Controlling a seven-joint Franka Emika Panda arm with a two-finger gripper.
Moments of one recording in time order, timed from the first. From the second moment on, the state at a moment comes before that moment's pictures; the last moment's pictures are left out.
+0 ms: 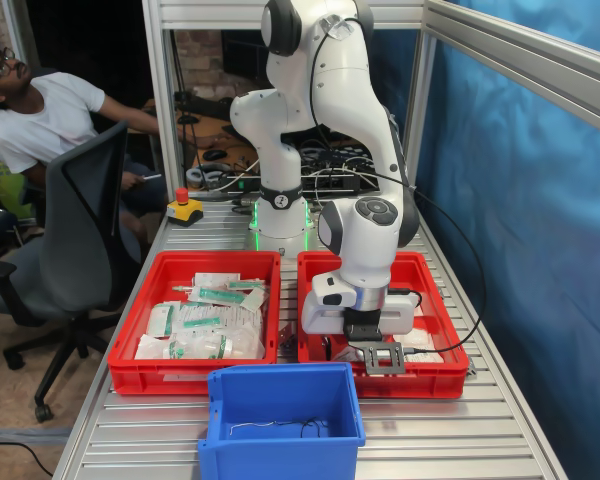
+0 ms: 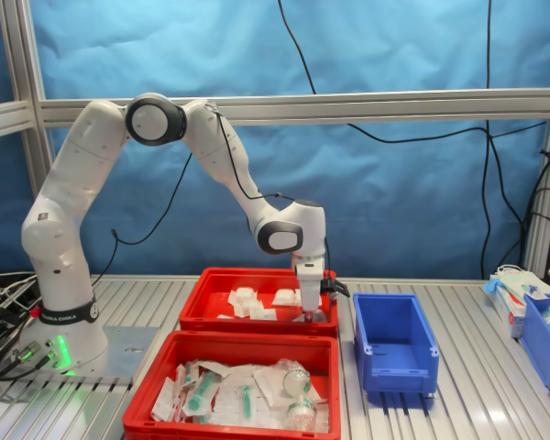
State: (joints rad) arm 0.37 0.56 -0.14 -2.05 -0.04 2.61 0.99
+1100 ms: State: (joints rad) arm 0.36 0.56 -0.16 -2.05 -0.04 2.61 0.99
